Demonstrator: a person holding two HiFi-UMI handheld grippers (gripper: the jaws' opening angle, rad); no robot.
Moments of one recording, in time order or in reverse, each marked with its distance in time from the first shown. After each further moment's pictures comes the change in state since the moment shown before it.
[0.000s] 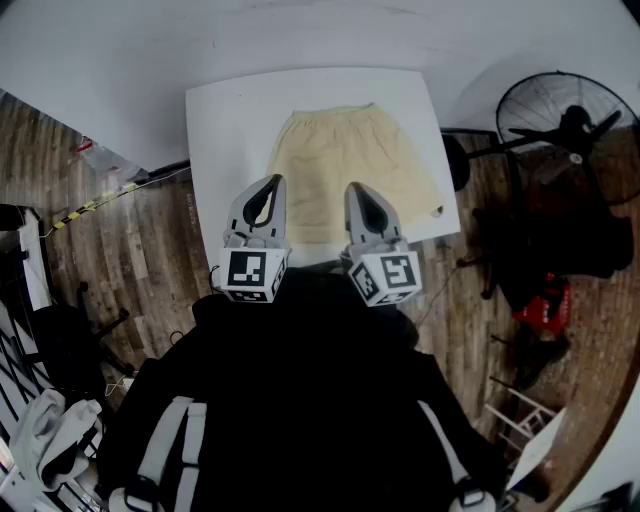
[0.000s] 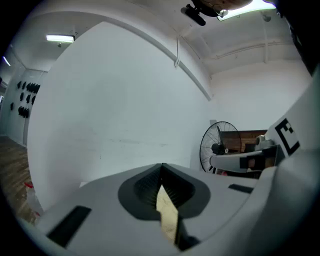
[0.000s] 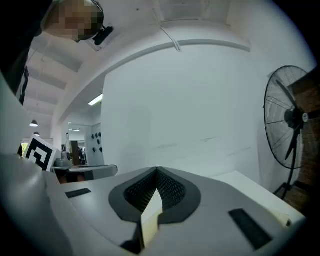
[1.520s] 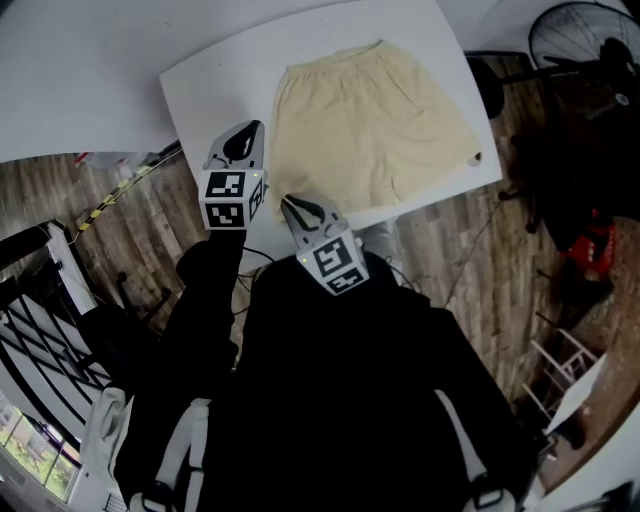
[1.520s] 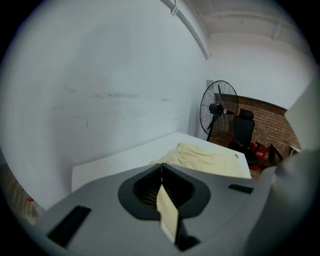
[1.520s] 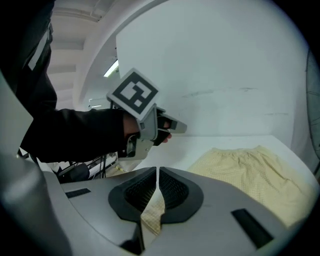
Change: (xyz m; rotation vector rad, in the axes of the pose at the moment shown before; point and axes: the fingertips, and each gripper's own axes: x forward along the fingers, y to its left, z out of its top) left arm 0.103 0.077 -0.116 0.098 0.463 -0.117; right arm 0.046 0.113 -0.170 -0.032 0.454 0.266
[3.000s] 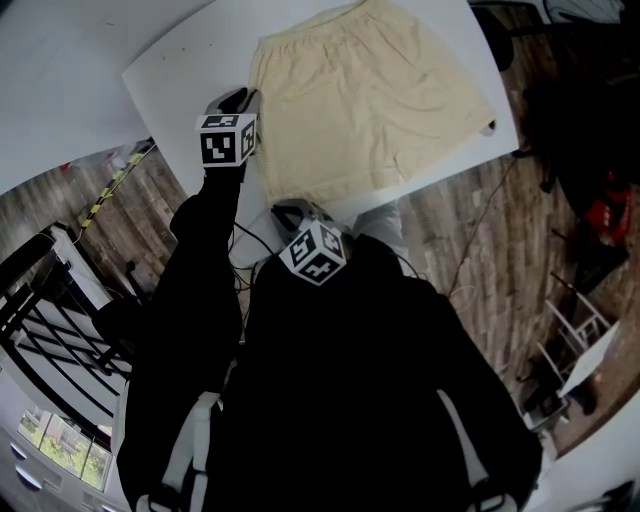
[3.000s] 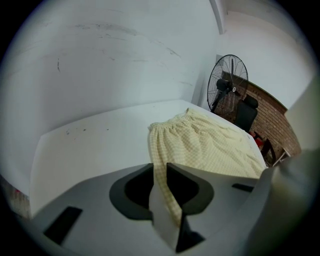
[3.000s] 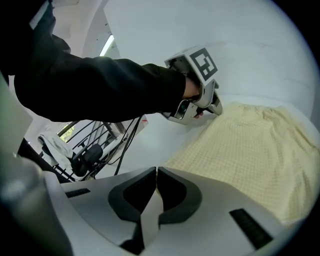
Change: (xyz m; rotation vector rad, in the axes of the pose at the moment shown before) left arm 0.126 0.019 -0.092 -0.062 0.322 -0.088; right arm 0.044 0.033 -0.118 0.036 0.358 0.136
